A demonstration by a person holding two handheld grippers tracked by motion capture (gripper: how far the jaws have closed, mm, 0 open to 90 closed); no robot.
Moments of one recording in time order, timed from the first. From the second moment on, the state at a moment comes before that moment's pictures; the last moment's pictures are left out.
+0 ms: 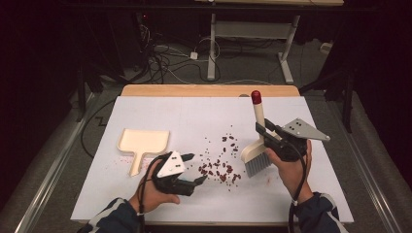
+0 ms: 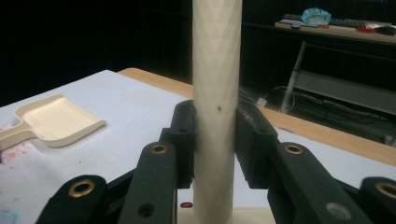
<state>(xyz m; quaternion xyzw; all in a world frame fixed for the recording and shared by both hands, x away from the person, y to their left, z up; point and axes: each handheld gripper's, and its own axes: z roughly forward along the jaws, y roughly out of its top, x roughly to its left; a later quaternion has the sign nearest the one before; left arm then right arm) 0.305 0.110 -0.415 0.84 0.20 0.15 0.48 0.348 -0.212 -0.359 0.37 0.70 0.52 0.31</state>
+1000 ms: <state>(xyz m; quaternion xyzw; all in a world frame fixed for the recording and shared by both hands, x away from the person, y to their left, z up) 0.335 0.050 -0.405 0.82 0.19 0.08 0.54 0.301 -0.167 -0.351 0.28 0.72 0.56 0.29</state>
